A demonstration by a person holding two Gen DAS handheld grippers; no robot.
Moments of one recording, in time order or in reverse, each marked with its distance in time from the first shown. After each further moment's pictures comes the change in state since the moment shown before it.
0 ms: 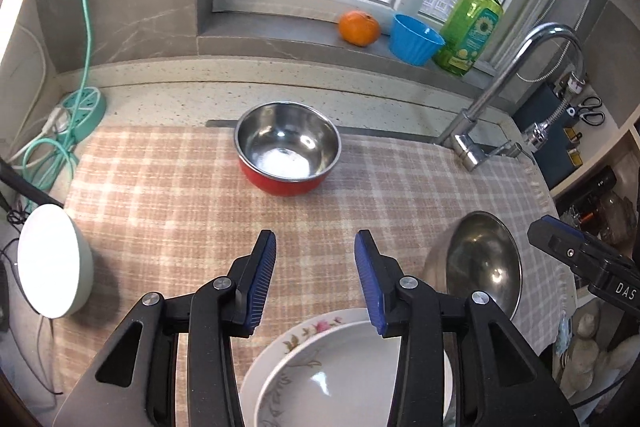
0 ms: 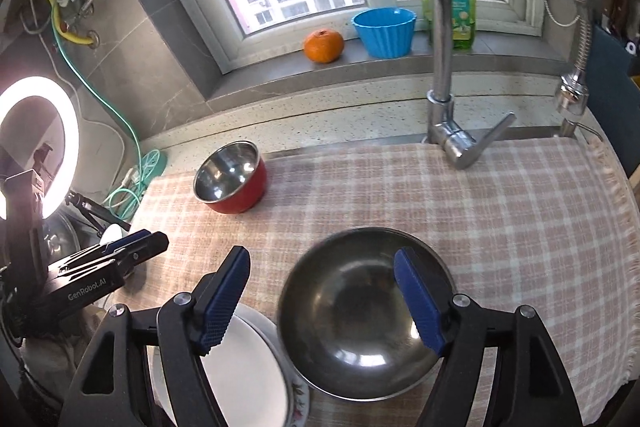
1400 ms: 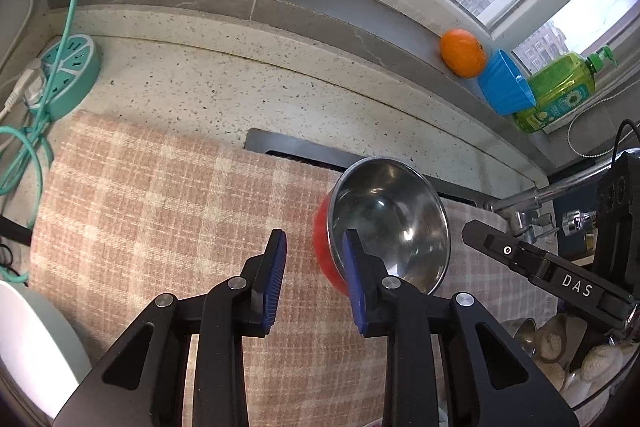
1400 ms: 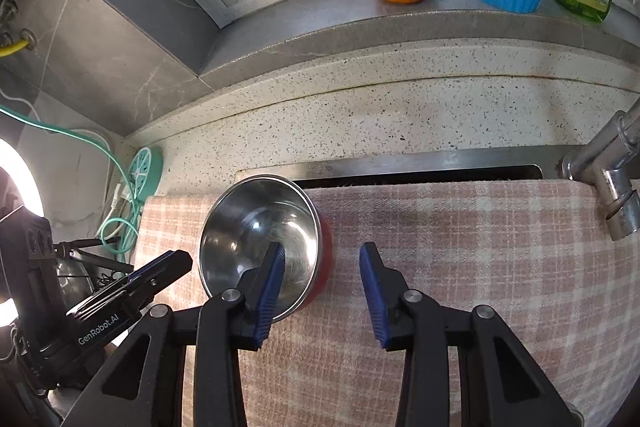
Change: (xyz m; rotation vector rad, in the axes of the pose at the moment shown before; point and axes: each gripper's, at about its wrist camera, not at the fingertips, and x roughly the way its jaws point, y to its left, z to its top) left arm 0.094 0.092 0.072 -0.225 0.130 -0.046; right arm 0.182 0.056 0.098 0.064 0.258 0.090
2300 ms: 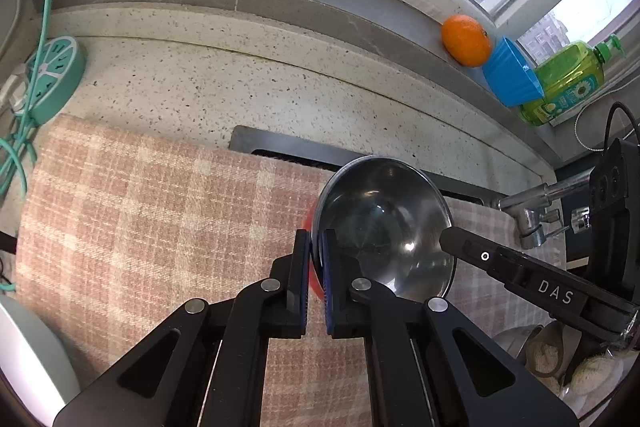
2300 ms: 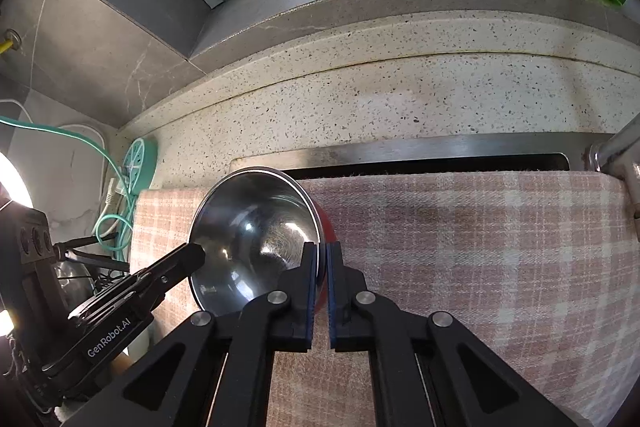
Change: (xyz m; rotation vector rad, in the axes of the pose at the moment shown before) left arm 0.025 -0.013 0.005 0.015 0.016 0.017; right arm 0.029 0.002 0.006 0.010 0.065 0.018
